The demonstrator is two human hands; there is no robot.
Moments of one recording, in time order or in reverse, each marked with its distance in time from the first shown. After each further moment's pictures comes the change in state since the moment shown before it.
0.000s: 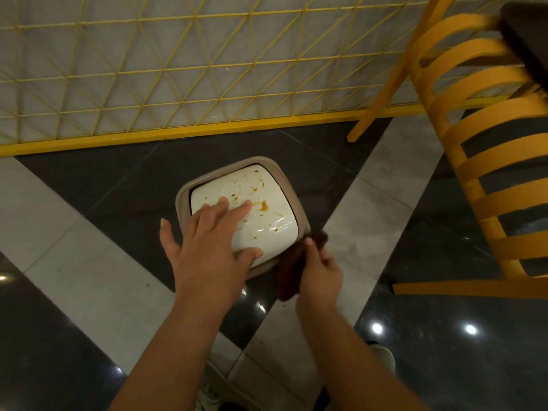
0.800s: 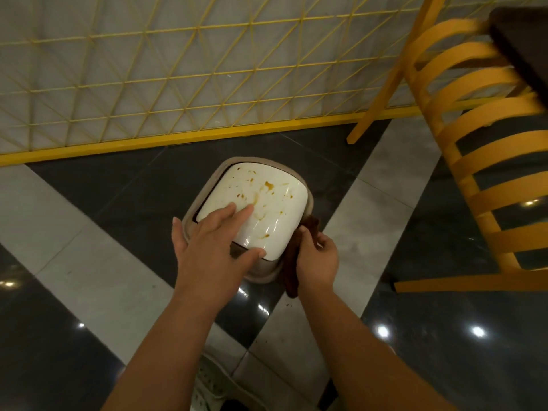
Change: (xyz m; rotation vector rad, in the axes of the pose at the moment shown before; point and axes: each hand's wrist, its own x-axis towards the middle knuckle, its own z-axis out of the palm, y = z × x) left_hand -0.004 -0.005 -0.011 -0.095 -0.068 0.055; right_hand 0.009 -0.006 0.010 -0.196 0.017 -0.210
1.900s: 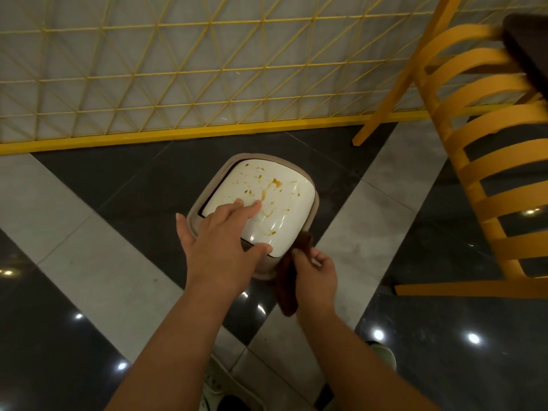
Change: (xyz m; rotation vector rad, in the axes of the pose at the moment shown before) left_hand 0.001 0.005 0.002 -0.021 0.016 -0.058; right_hand -0.033 0.014 -0.010 0.059 -0.119 0.111
